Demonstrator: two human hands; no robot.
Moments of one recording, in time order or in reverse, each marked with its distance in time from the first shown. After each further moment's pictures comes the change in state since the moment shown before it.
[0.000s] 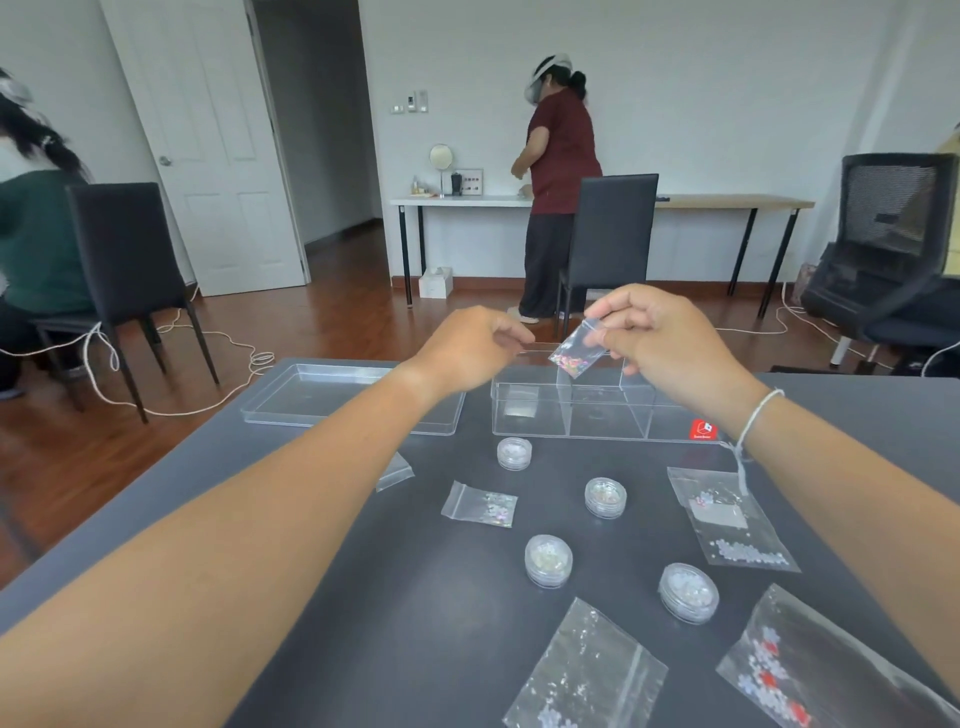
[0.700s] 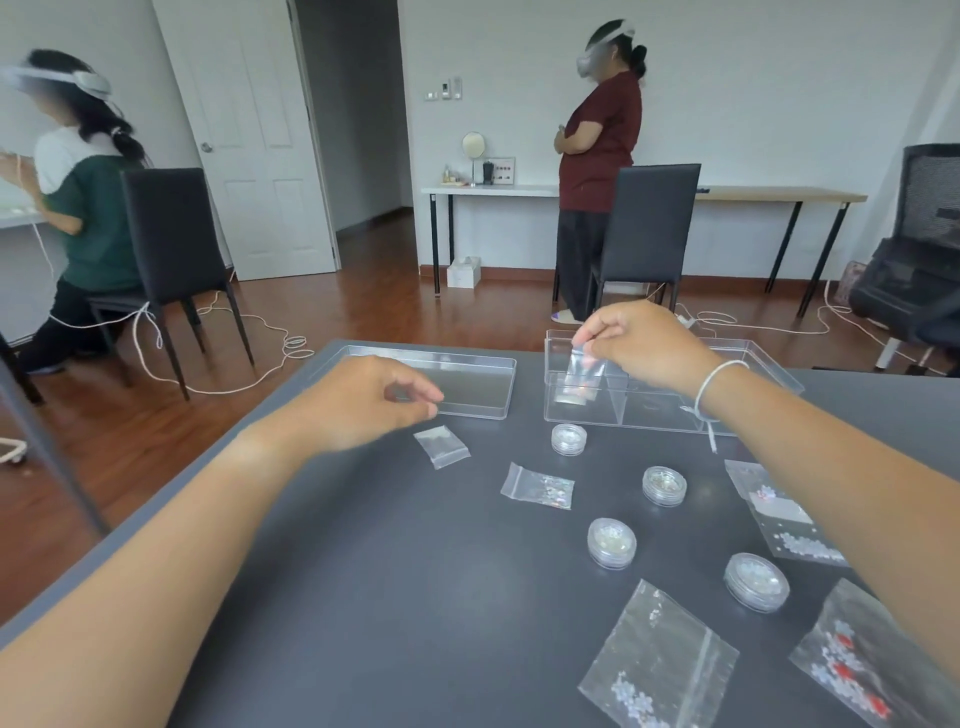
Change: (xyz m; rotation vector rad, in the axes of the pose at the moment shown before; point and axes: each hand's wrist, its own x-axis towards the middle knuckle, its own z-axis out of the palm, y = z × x) left_hand -0.112 -0.061 -0.073 0.131 -0.040 -0.112; right_hand 0.029 0.003 0.048 -0.268 -0.199 0.052
